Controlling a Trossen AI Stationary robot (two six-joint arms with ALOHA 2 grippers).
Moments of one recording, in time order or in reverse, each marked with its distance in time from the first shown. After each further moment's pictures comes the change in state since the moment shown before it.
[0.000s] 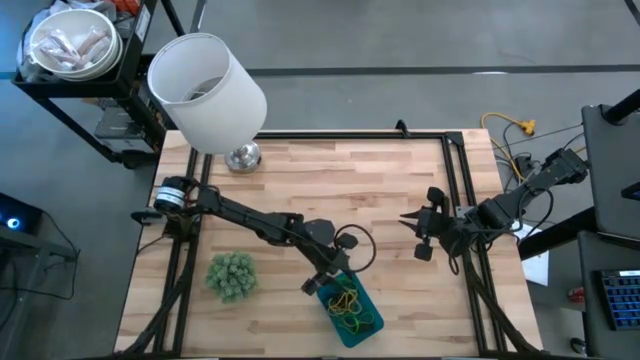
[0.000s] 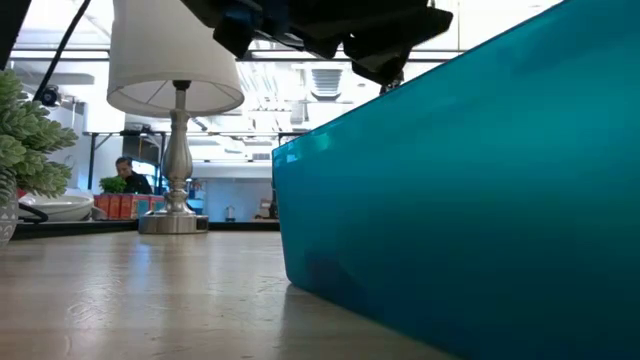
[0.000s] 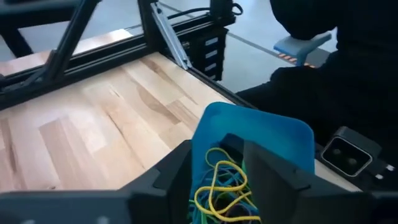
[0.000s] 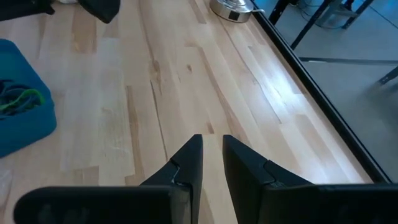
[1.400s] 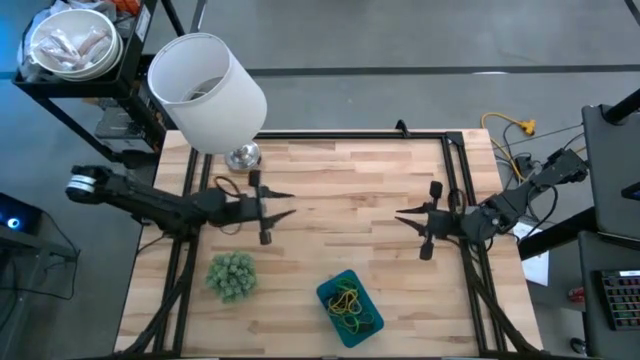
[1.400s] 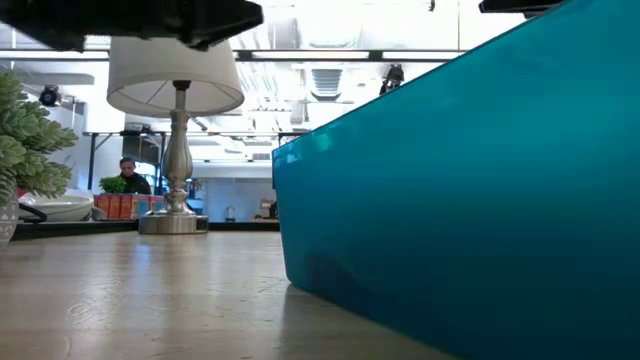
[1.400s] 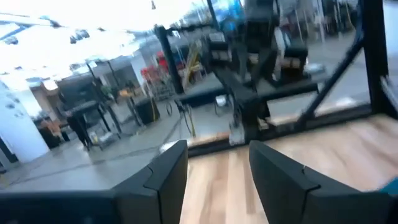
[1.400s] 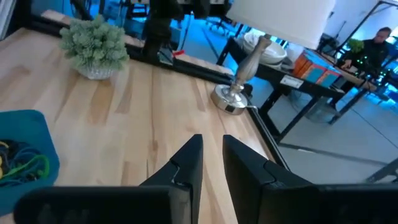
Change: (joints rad) left arm 0.055 -0.834 -0.794 0.502 -0.766 0.114; right arm -0.003 -0.084 -0.006 0.384 0.014 -0.509
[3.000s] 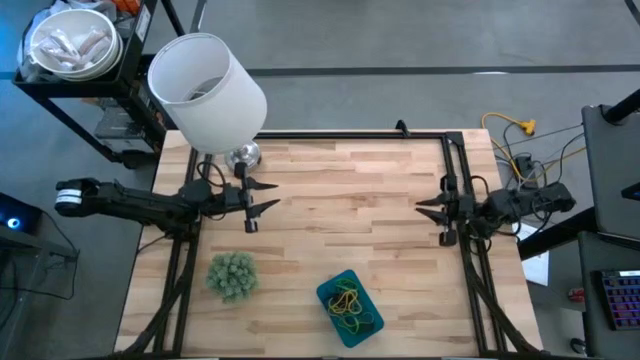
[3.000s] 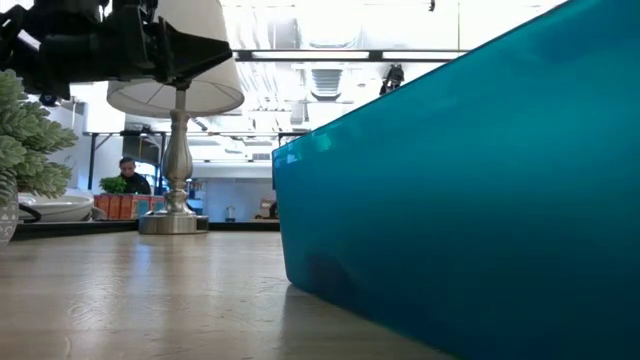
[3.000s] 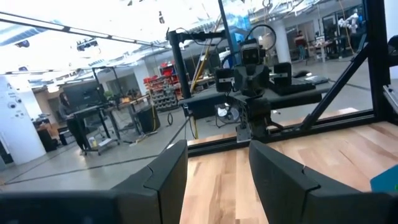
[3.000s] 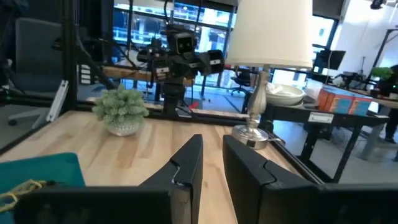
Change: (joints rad) left arm 0.220 -0.171 -0.255 0.153 0.221 -0.067; right arm -0.251 -0.757 -0.453 0.126 -0.400 -0.036
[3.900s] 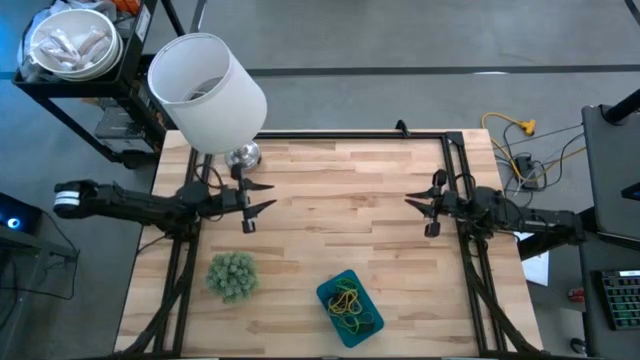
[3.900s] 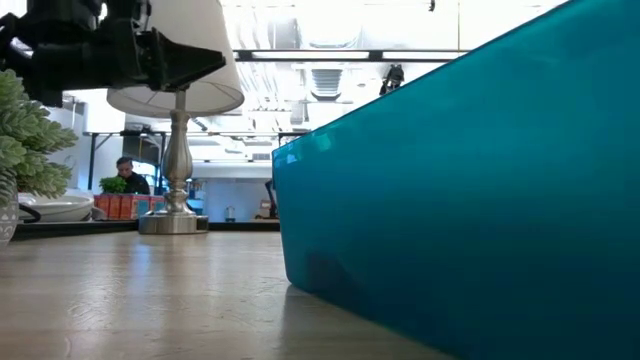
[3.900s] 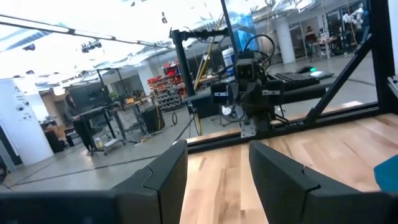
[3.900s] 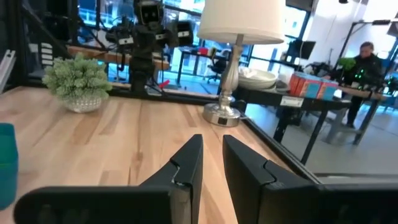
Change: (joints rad) left arm 0.013 -0.034 -0.053 0.016 -0.003 0.023; right arm -0.408 -0.015 -0.173 0.122 -0.295 -0.024
